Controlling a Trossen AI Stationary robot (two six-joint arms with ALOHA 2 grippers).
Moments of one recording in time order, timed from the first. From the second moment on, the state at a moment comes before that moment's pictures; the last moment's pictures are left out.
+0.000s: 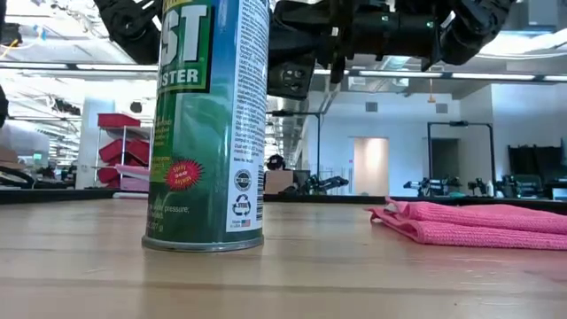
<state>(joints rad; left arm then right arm) 0.09 1.58 0.77 0.81 0.16 -0.11 -0.09 1.56 0.74 0.93 0.00 0.23</state>
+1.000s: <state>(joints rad) 0.09 1.54 0.73 0.81 0.13 -0.08 -0.10 1.50 0.74 0.83 0.00 0.18</state>
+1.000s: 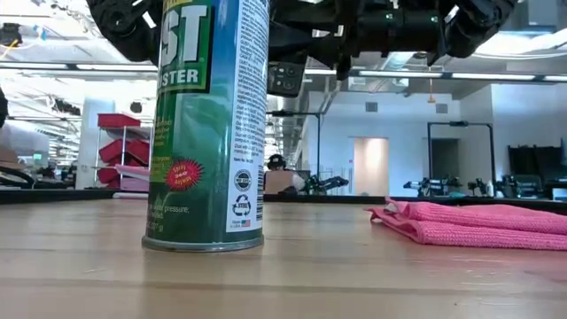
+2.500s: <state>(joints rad) 0.09 1.54 0.73 0.84 0.21 -0.13 -0.09 1.44 0.69 0.86 0.02 0.16</state>
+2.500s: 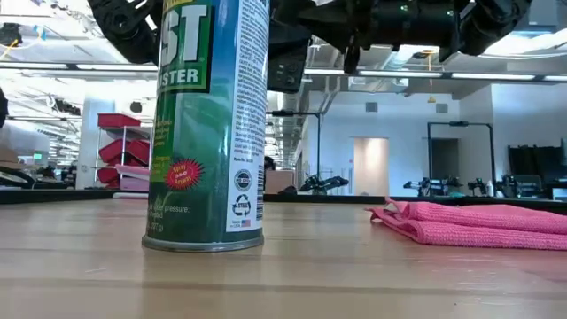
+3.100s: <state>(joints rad) 0.10 1.53 0.73 0.78 0.23 -0.19 -0.08 1.45 0.68 0.84 0.04 0.15</state>
